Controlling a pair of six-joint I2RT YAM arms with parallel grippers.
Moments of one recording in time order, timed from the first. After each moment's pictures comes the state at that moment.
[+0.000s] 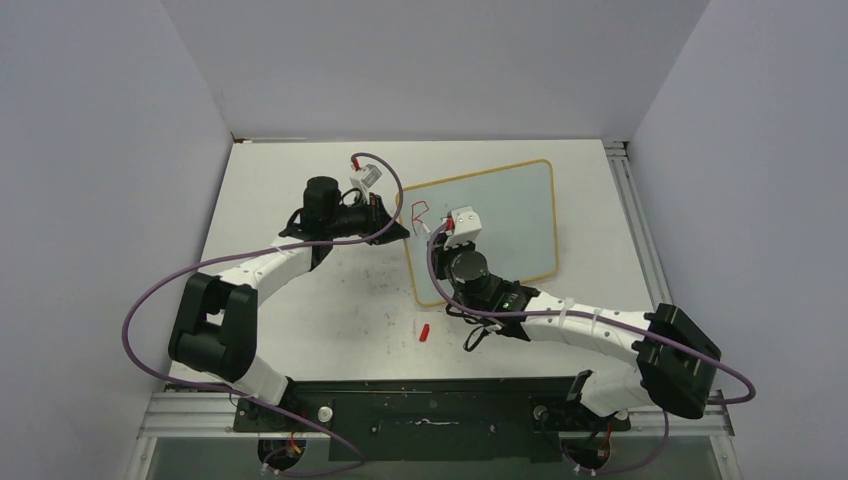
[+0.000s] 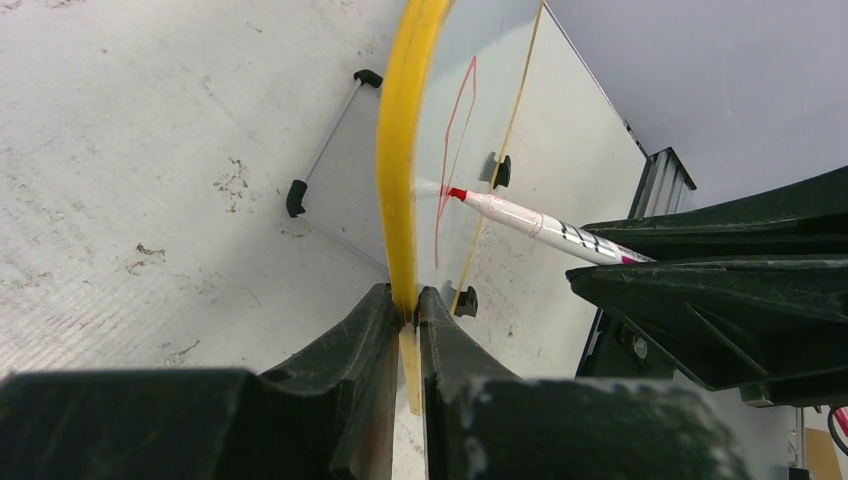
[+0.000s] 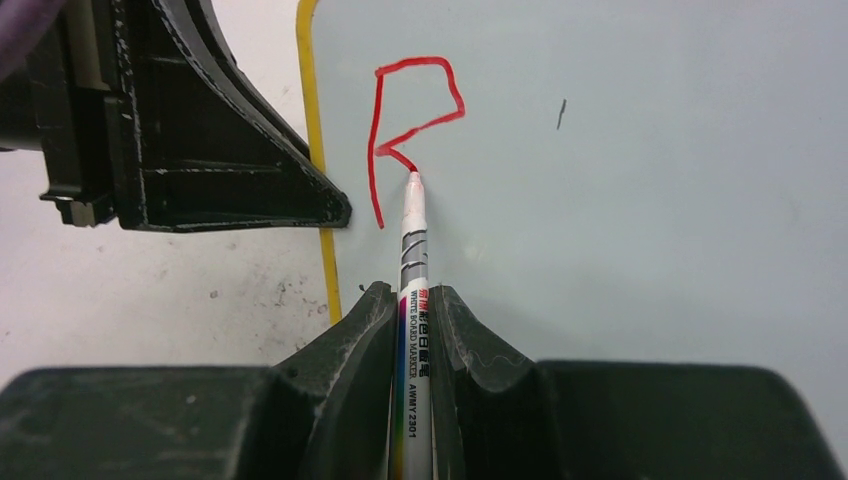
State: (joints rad) left arm -0.33 1.56 0.94 0.20 0.78 -0.39; right arm 0.99 1.36 0.78 0.36 0.57 0.25
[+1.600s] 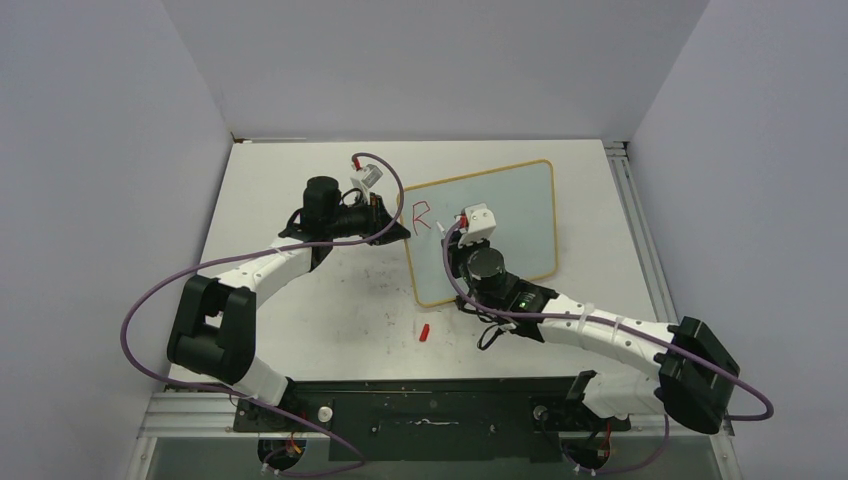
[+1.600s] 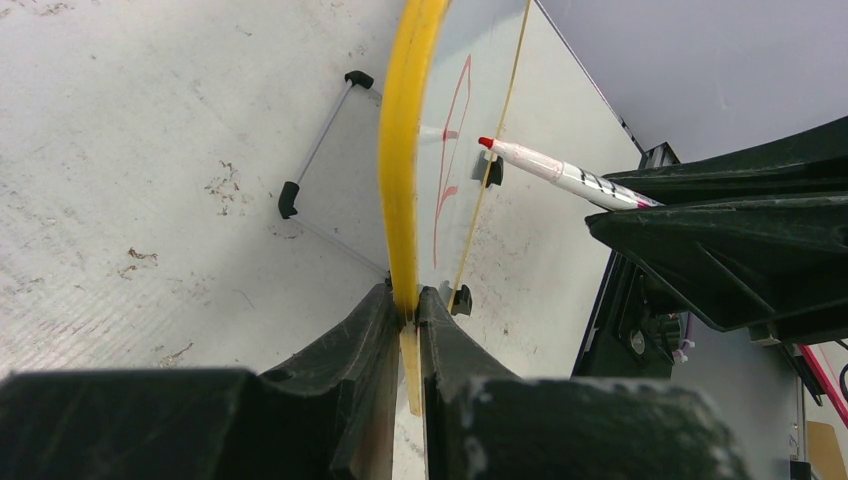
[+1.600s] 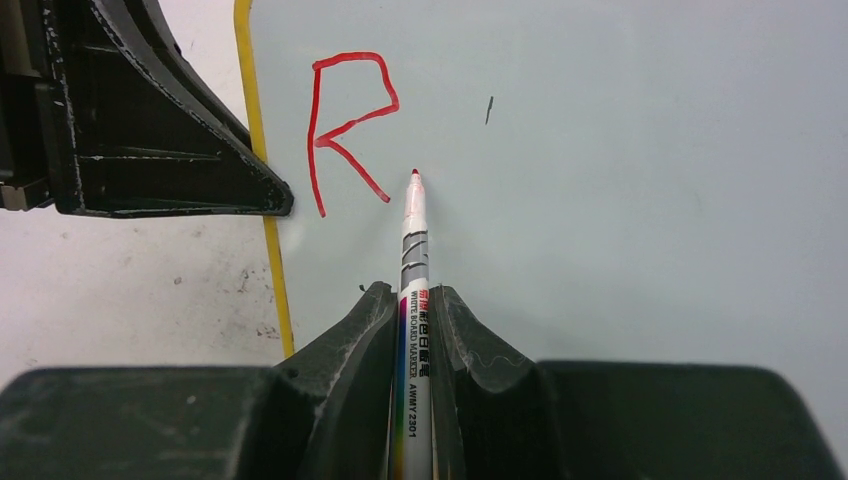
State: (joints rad) left arm -0.33 1.54 0.94 0.20 0.79 -0.38; right arm 0.95 1.24 0.73 0.27 0.54 0.22
